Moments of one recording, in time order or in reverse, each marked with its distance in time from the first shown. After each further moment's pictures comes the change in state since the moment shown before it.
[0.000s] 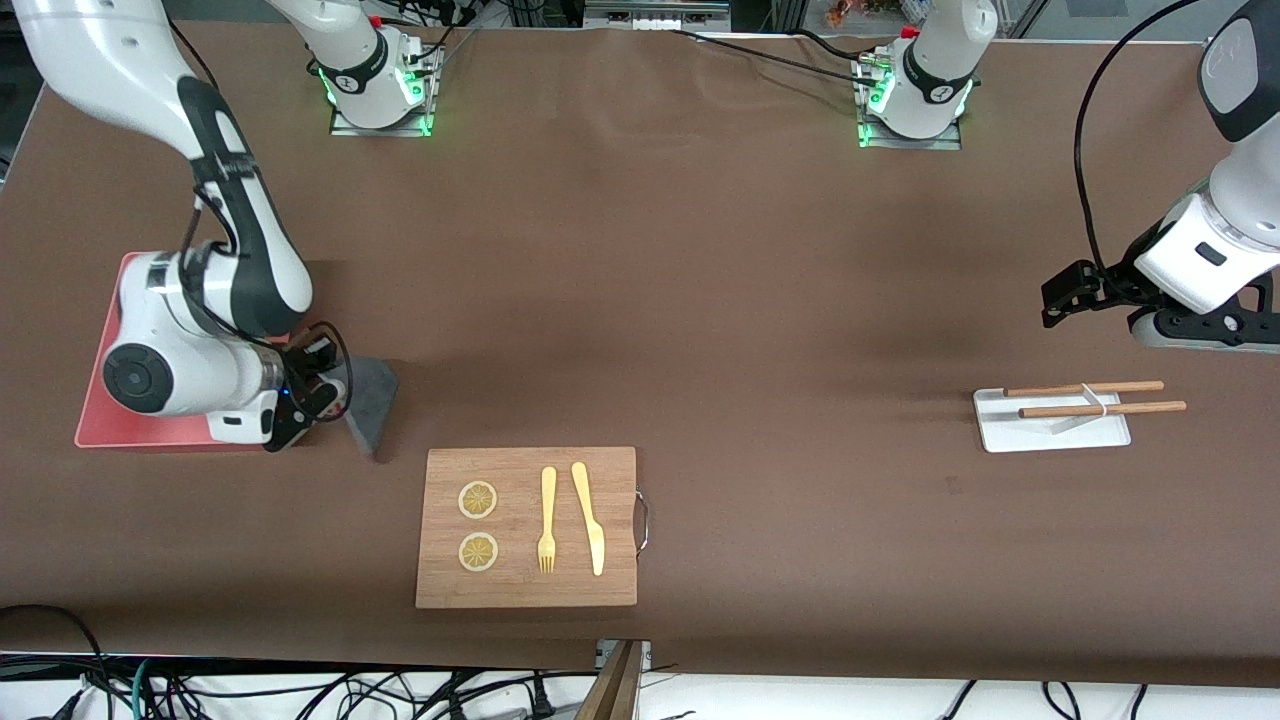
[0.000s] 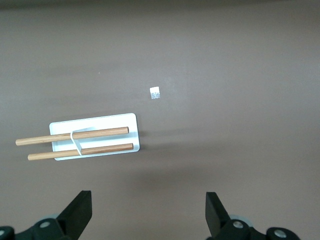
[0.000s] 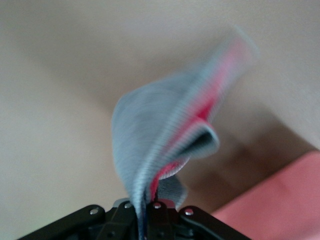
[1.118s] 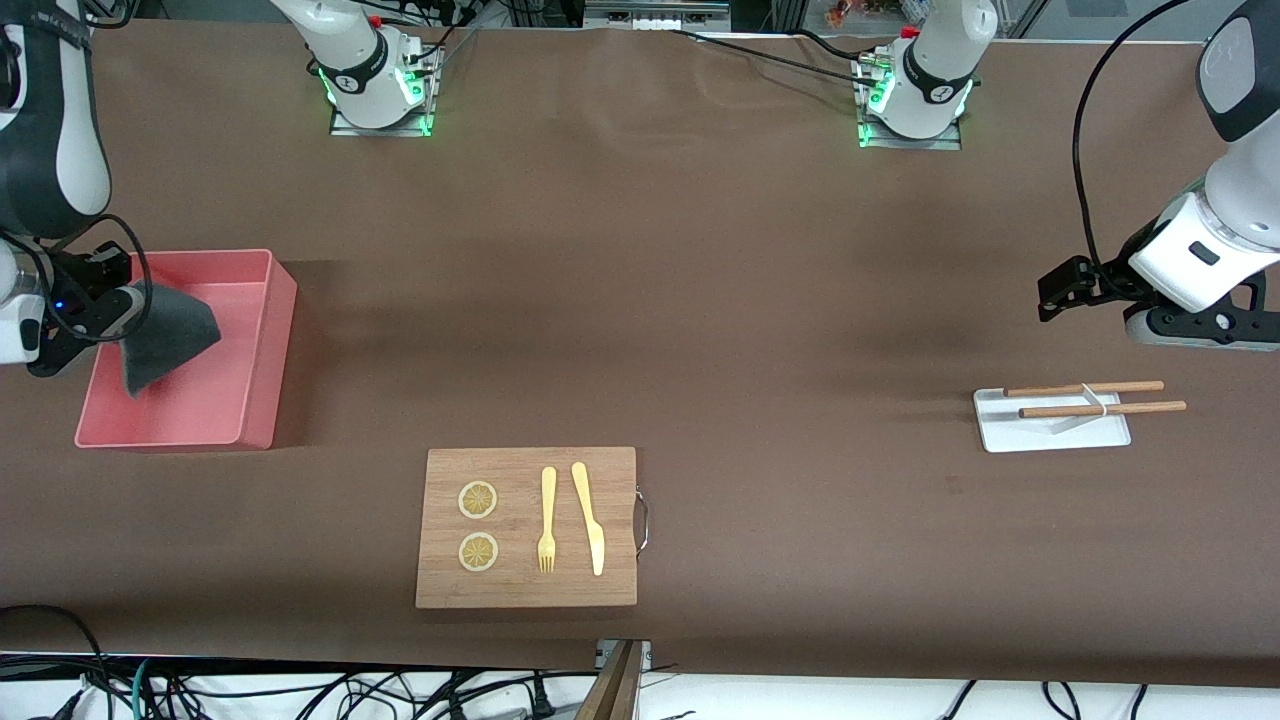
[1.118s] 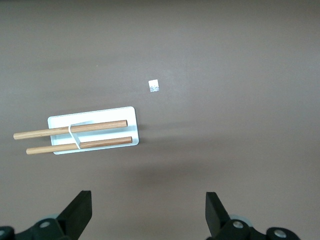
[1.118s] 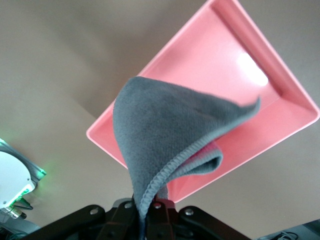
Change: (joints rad) left arm 0.000 0.000 -0.003 0.001 0.000 -0.023 0.003; right arm -0.224 -0.231 -0.005 -0.007 -0.222 -0.196 -0.247
